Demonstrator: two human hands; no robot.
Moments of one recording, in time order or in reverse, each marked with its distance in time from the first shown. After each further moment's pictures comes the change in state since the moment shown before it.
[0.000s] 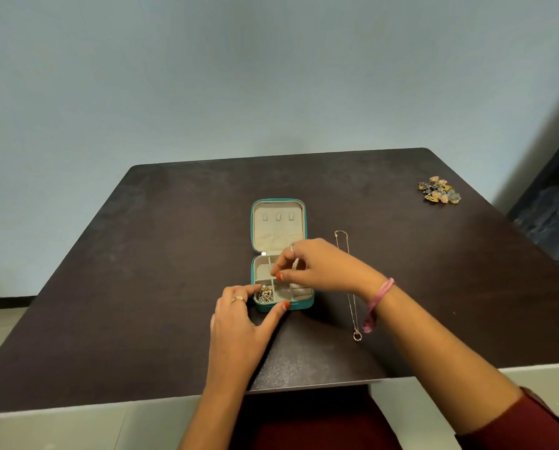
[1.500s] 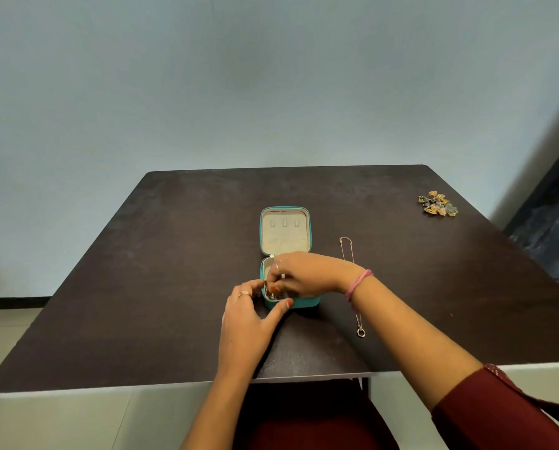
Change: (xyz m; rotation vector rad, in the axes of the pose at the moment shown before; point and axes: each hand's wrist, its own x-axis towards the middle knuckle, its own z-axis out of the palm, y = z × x) left_hand 0.001 -0.010 -0.003 -0.114 -0.012 -0.051; right_hand 0.019 -0.020 0.014 -0.332 -0.247 -0.188
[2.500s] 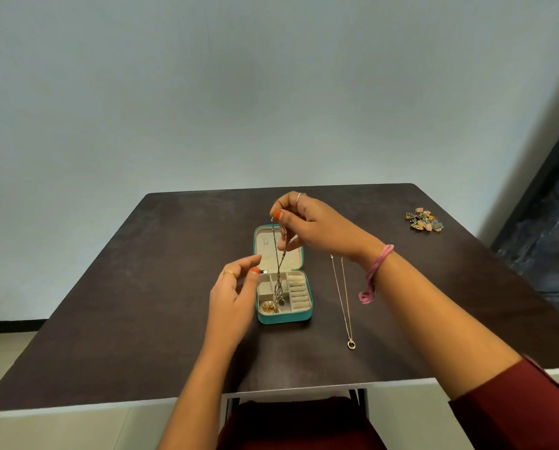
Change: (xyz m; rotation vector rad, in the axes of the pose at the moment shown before) left_hand 0.022 0.052 -0.033 -0.333 0.014 0.134; right_hand -0.041 -0.025 -0.079 0.707 0.512 0.029
